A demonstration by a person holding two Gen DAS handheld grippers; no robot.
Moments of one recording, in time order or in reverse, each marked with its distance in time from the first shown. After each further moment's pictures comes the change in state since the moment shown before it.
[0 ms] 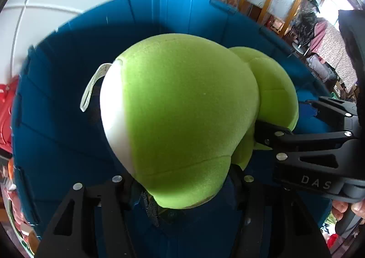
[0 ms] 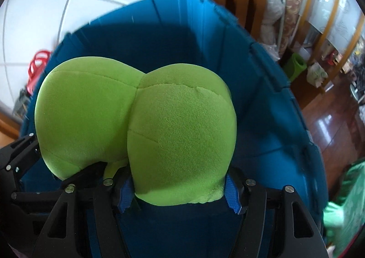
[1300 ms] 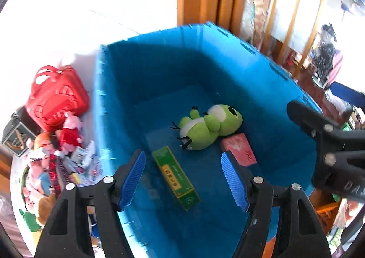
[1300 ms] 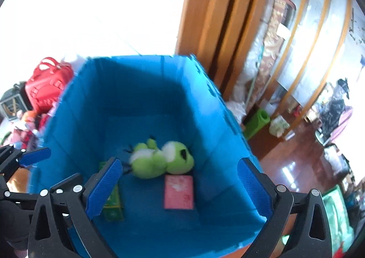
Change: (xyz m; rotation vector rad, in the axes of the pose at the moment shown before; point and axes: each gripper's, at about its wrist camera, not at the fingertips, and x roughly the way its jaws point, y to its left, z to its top) left arm -0.138 0.047 -0.112 -0.138 -0.253 0.137; right arm -0.105 0.069 -0.023 -0.120 -0.351 -0.236
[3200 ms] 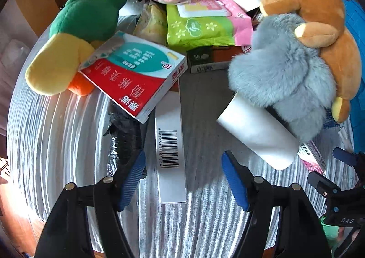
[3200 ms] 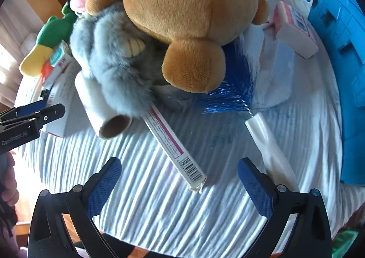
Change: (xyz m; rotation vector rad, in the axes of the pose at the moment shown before) left arm 0.054 0.409 -0.451 -0.645 0.272 0.256; right arm 0.116 0.454 -0.288 -0.317 0.441 0.493
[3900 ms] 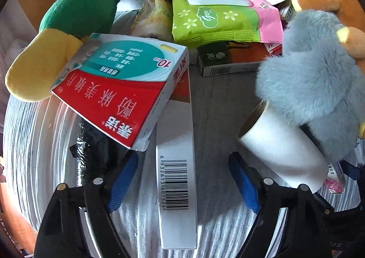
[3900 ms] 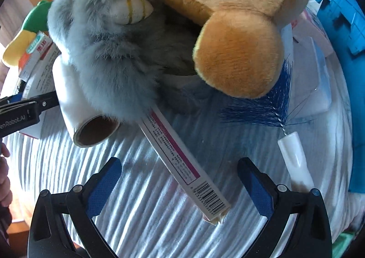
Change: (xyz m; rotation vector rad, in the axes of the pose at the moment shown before) left arm 0.026 0.001 -0.012 -0.008 -0.027 0.043; right arm 0.041 0.010 -0.012 -0.017 0.015 -0.074
